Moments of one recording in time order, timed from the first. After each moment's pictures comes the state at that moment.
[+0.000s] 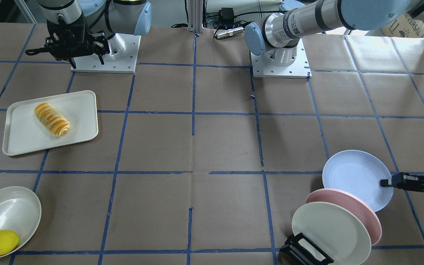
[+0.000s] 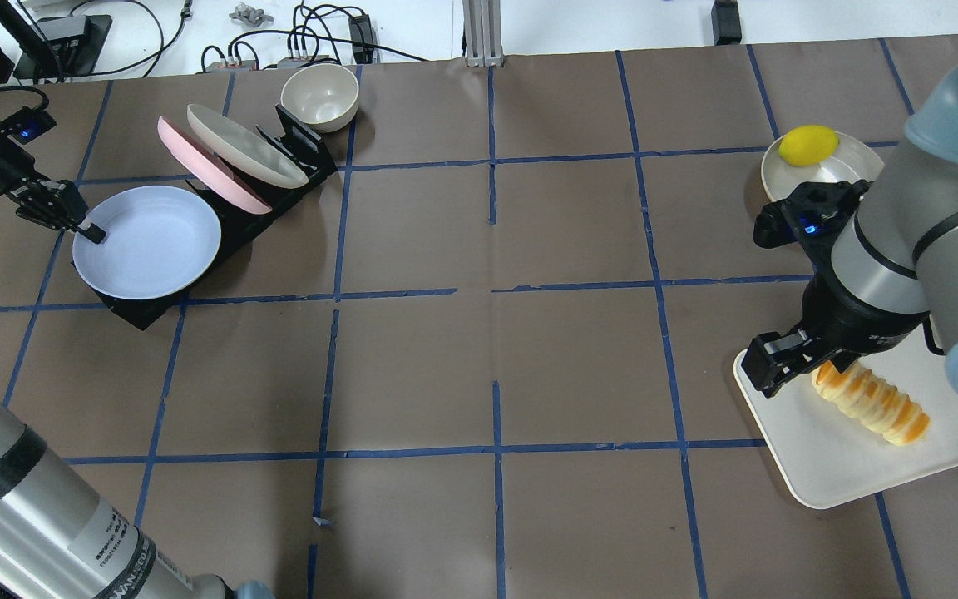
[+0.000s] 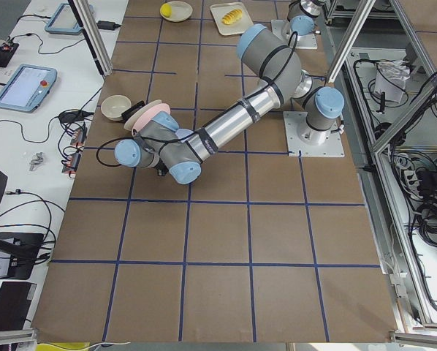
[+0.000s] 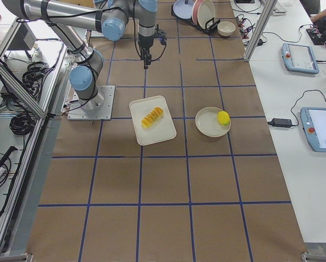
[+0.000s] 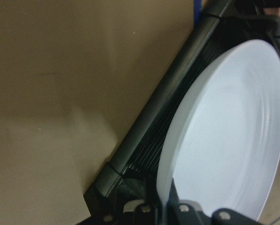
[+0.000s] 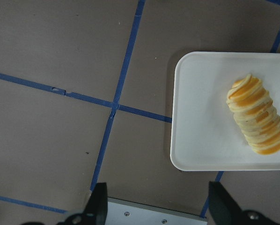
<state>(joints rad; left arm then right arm) -0.96 -2.31 -1.10 -1.78 1.37 0.83 1.49 -1.89 1.98 -1.54 -1.65 -0.36</state>
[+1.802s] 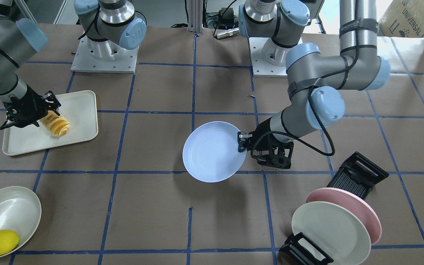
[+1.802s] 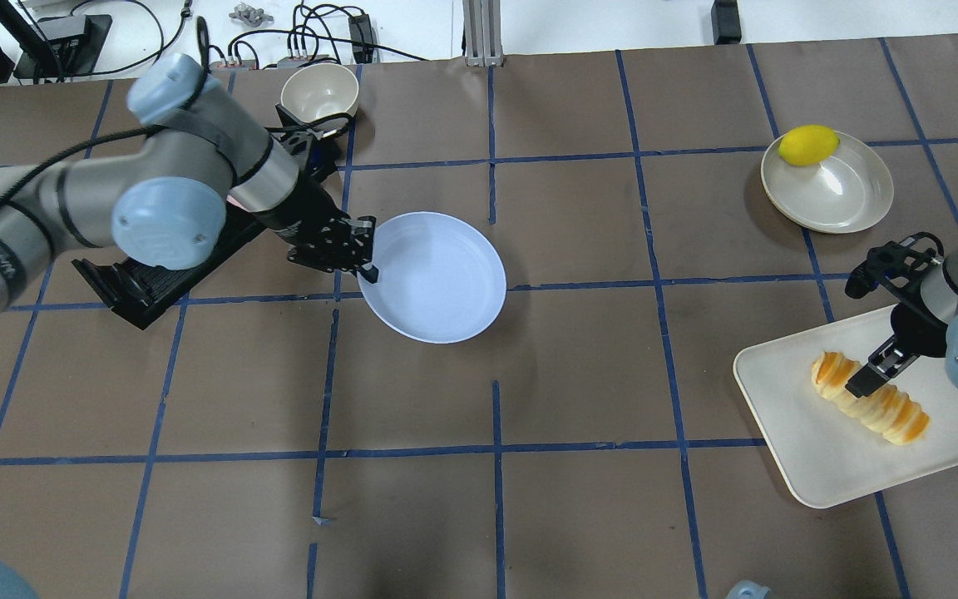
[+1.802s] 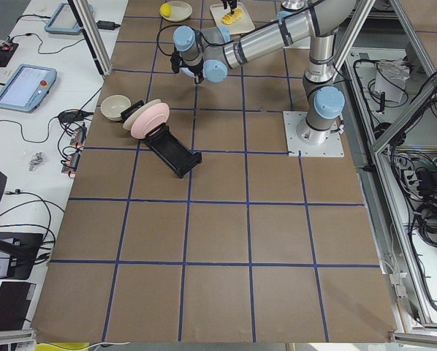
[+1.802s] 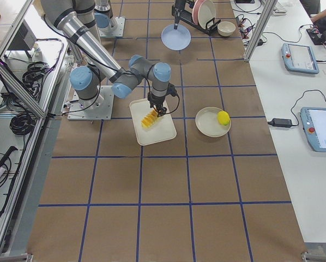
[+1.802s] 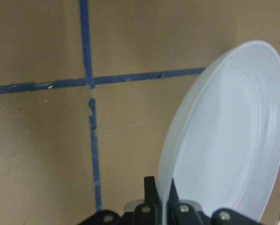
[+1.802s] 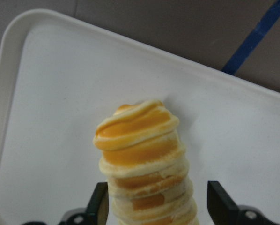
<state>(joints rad) -1.57 -1.89 -1.81 -1.17 1.18 0.04 0.97 -1.49 2.25 -2.21 -1.63 -1.20</state>
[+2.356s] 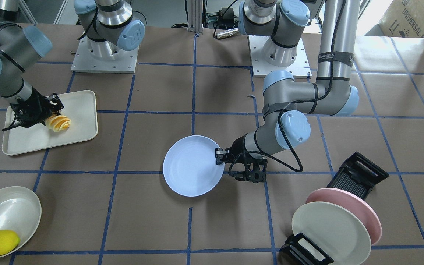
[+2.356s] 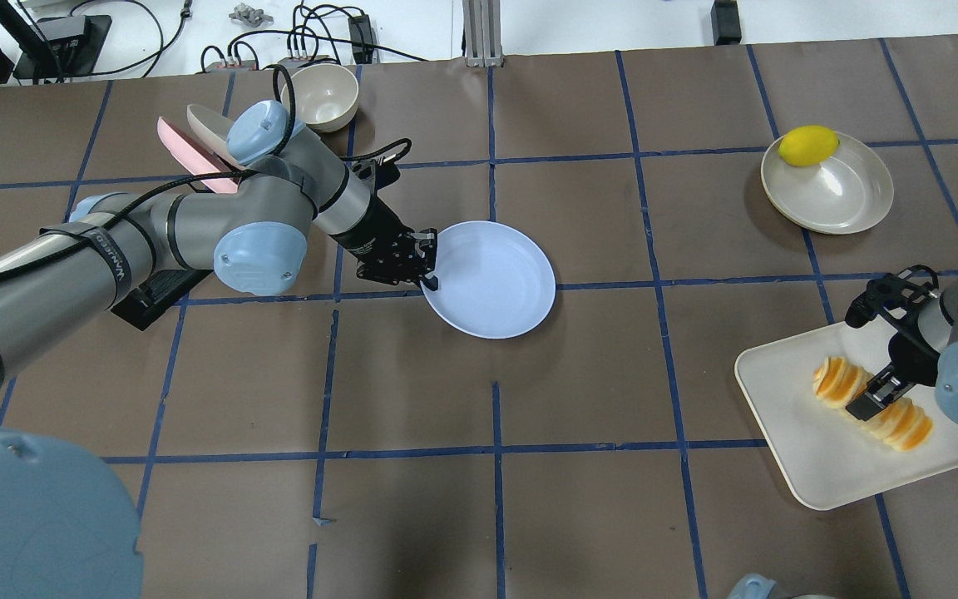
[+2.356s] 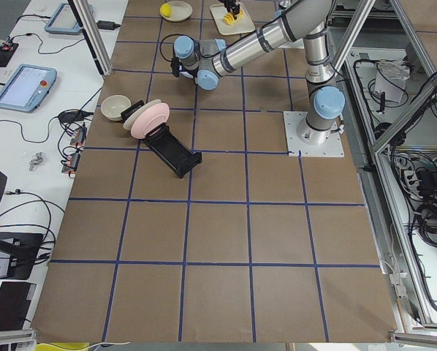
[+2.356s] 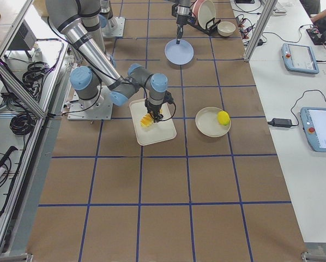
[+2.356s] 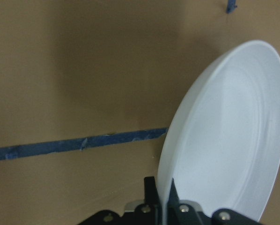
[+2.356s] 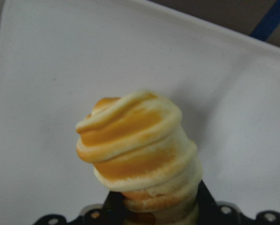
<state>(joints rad) -1.64 -2.01 -1.81 -1.00 1.11 -0.13 0.94 -1.47 2.32 -2.30 -1.65 -1.21</state>
